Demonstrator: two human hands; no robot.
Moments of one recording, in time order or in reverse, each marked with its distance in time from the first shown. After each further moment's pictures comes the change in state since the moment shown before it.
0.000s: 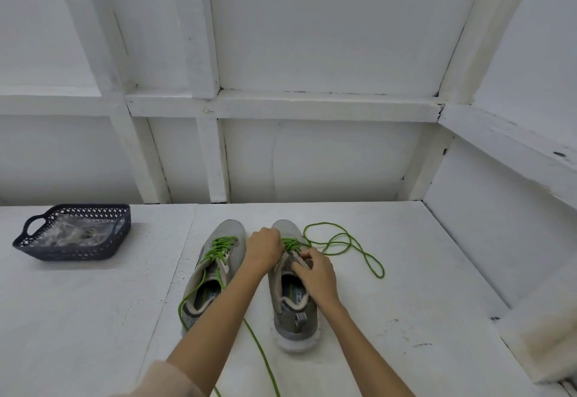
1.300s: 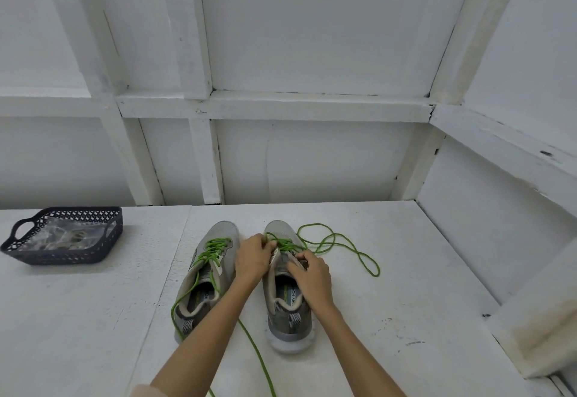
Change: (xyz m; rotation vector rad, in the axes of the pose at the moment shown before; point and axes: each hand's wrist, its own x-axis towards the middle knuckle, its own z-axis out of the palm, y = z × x) left_hand -0.015 -0.013 0.021 -0.490 0.128 -0.169; right_hand -0.001 0.007 0.004 0.023 0.046 0.001
